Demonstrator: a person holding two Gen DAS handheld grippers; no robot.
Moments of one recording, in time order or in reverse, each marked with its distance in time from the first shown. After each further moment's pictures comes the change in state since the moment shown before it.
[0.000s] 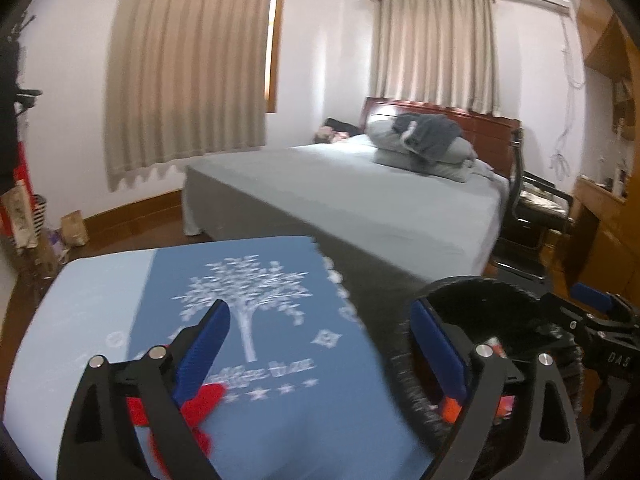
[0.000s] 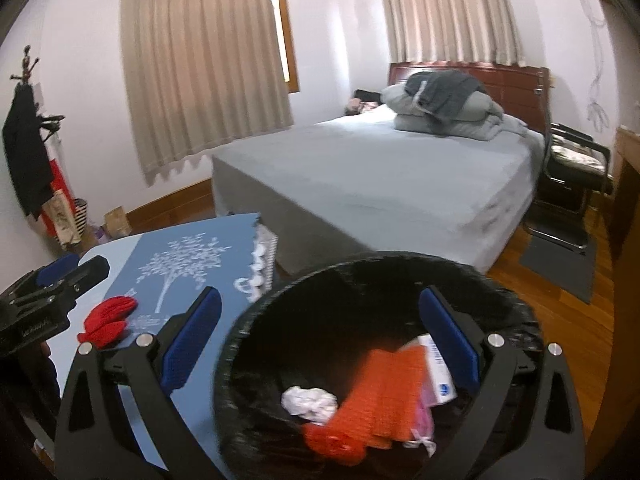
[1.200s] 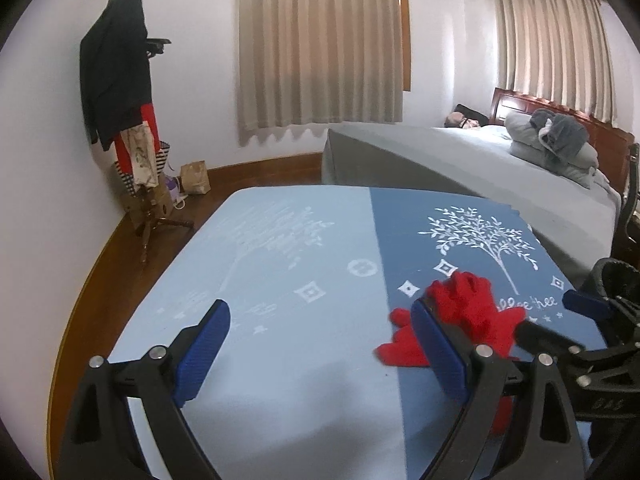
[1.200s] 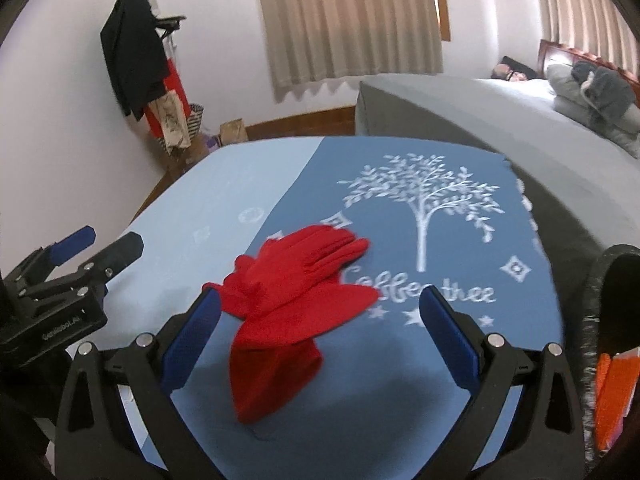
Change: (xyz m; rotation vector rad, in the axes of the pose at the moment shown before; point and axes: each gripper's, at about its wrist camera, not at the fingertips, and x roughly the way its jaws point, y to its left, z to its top) left arm -0.047 0.210 -0.084 -0.164 0.082 0.404; right arm 0.092 0.262 -0.054 -0.248 0.234 0.371
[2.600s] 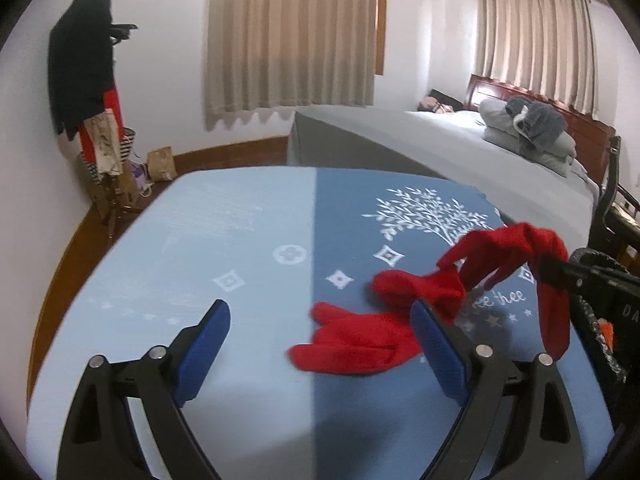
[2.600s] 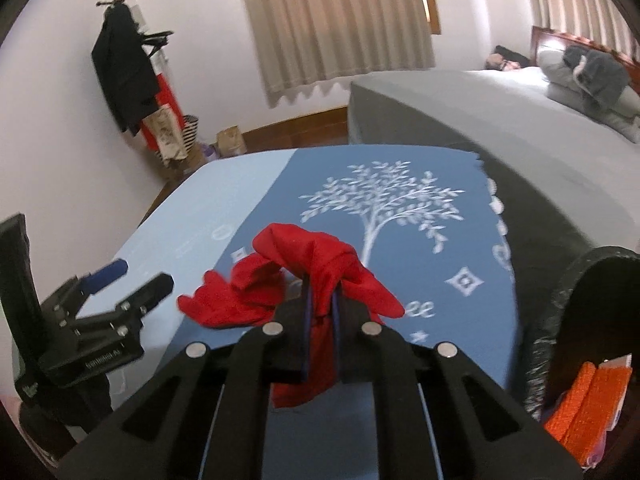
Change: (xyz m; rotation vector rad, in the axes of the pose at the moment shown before) left arm 0.029 -0.061 0.001 0.023 0.068 -0.120; right arm -0.028 -0.077 0.016 0.070 -0.023 0.016
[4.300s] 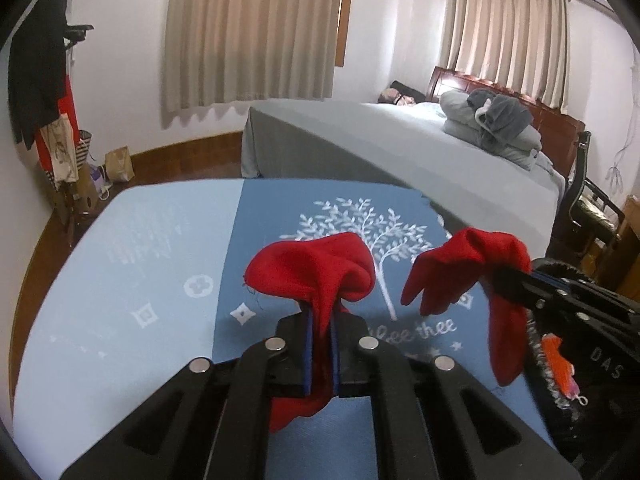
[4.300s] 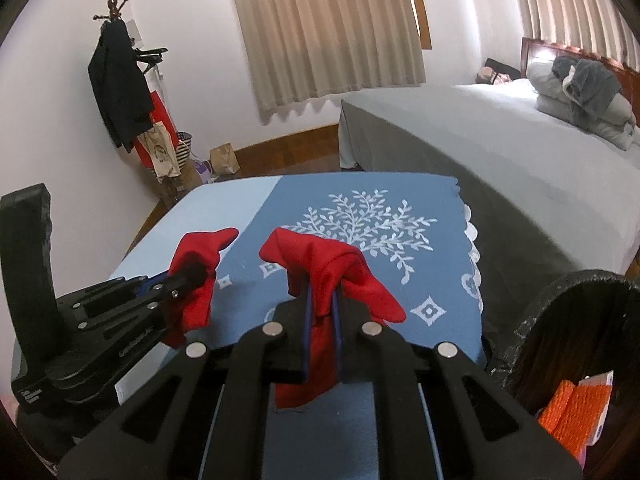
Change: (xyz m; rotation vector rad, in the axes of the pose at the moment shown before) left arm 0.003 -0.058 0.044 0.029 0.027 -0.137; right arm -0.026 -0.013 0.019 -0.006 -0.063 -0.006
